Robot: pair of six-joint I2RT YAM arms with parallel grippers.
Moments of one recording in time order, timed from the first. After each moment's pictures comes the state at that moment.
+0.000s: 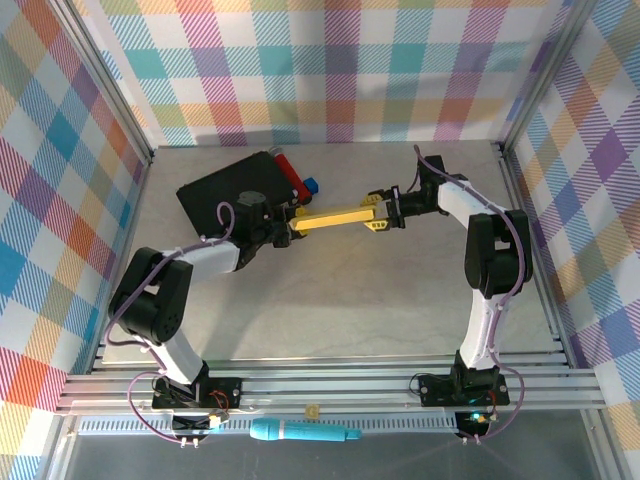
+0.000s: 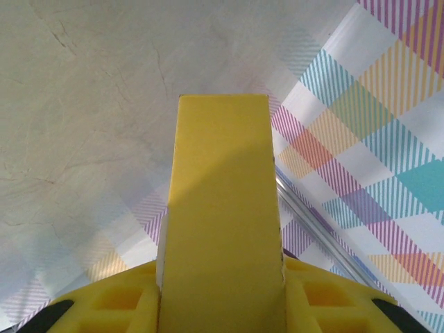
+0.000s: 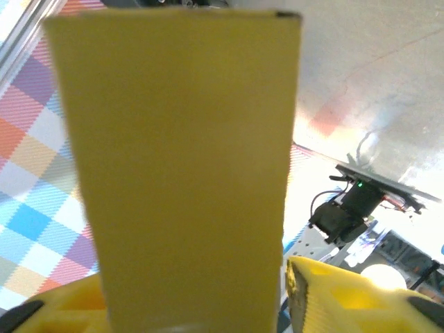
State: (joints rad) left arm -0.39 1.68 0.88 0.32 0.43 -2.09; right arm 0.13 2.01 1.48 -0.70 -1.28 1.17
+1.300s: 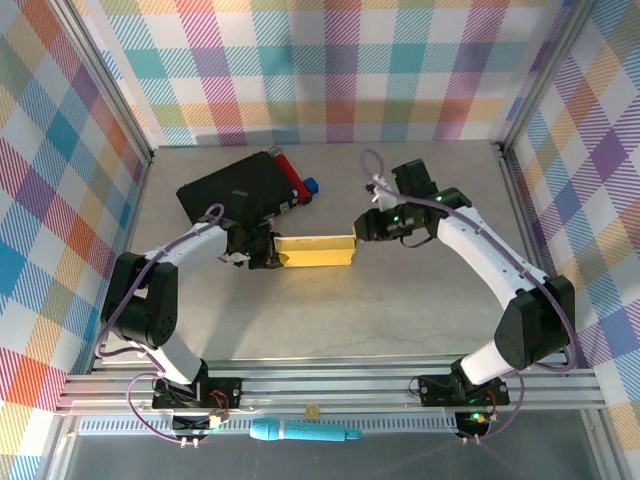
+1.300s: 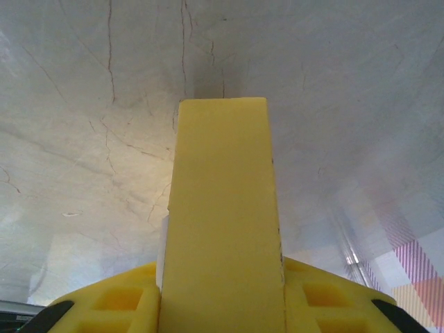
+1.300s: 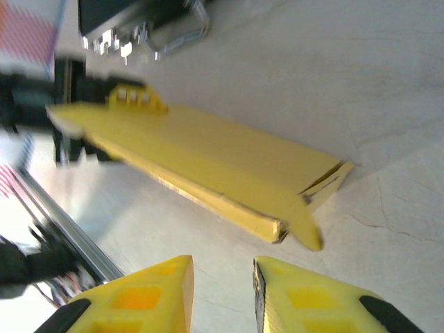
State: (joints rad) left arm -0.29 1.65 1.04 -0.53 0.47 -1.96; right arm 0.45 1.50 1.32 -0.81 -0.49 0.19
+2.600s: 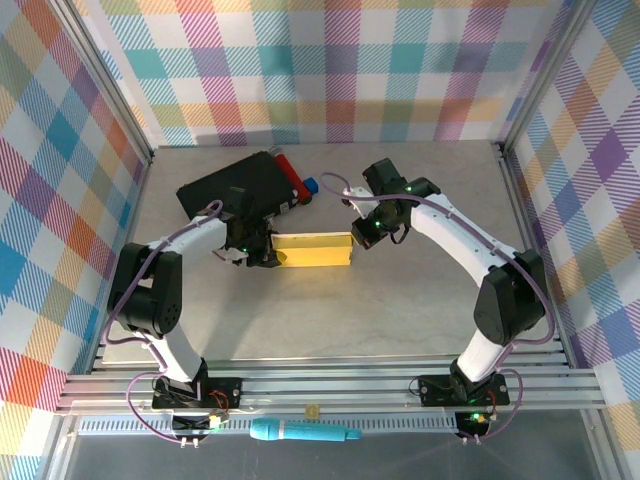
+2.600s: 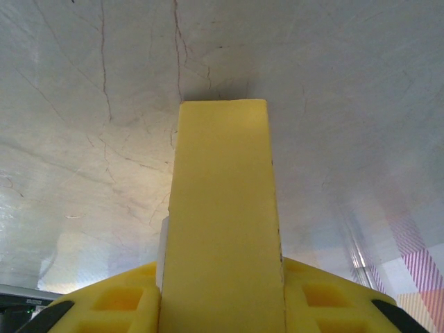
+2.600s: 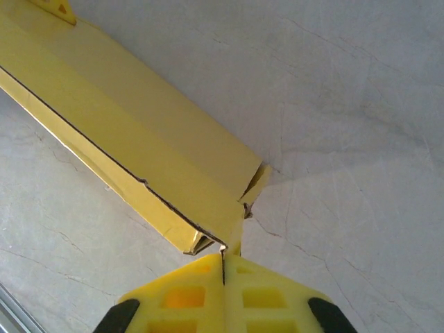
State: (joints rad) left arm -0.25 1.72 1.10 -0.58 0.54 -1.92; right arm 0.54 1.68 1.48 -0.94 -0.23 -0.14
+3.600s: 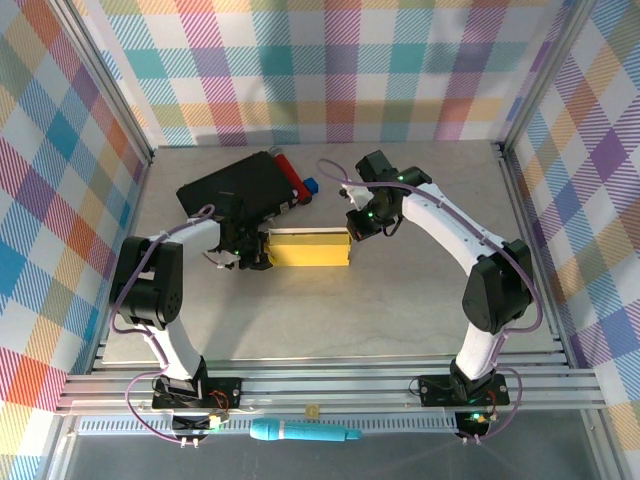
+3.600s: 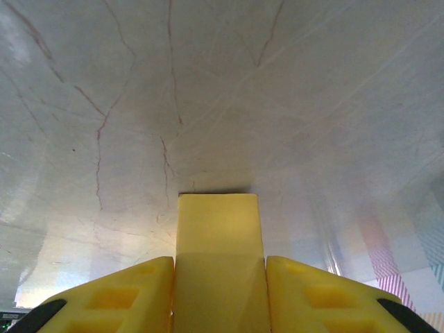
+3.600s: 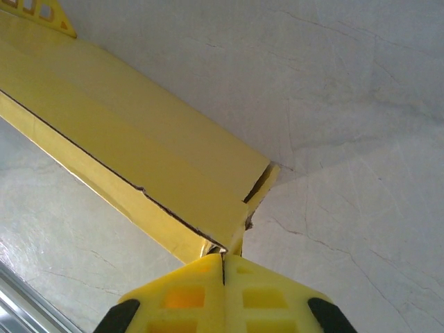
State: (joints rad) left arm -0.17 1.78 1.06 -0.51 0.56 -1.90; right arm 0.55 1.78 1.61 -1.04 -0.24 0.02
